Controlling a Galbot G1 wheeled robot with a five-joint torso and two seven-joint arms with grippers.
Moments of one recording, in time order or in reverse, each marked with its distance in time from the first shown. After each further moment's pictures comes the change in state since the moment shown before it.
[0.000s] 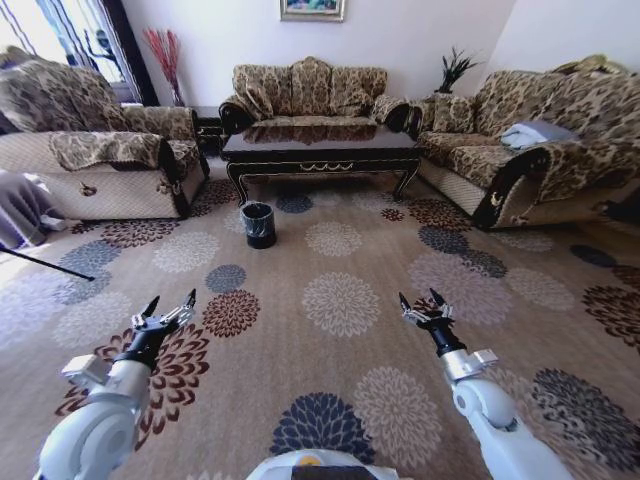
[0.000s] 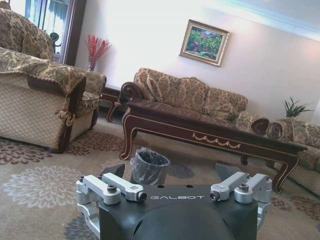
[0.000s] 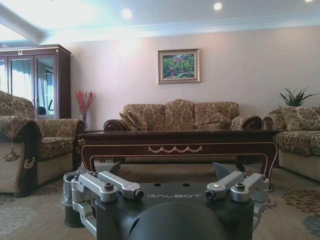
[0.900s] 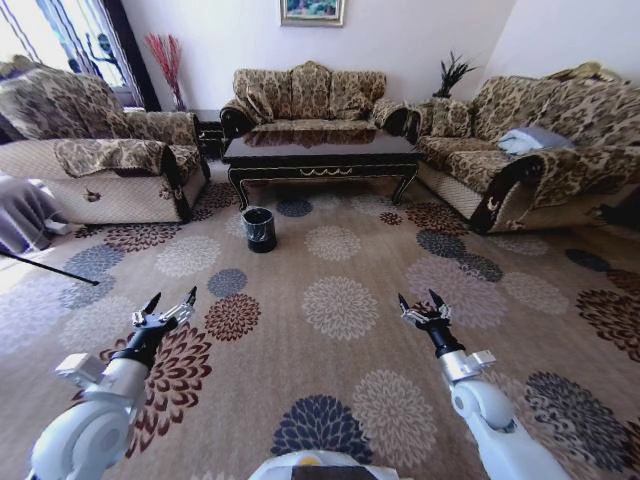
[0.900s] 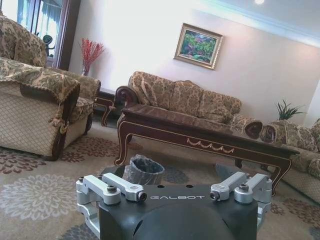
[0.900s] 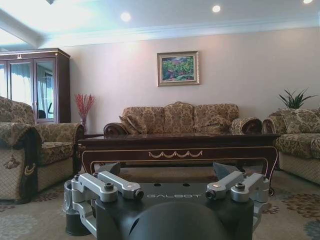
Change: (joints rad) left arm 0.003 0.006 -0.023 0.001 -0.010 0.005 0.030; right arm -0.002 0.014 -0.002 0.004 -0.004 0.000 -0.001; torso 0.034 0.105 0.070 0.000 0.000
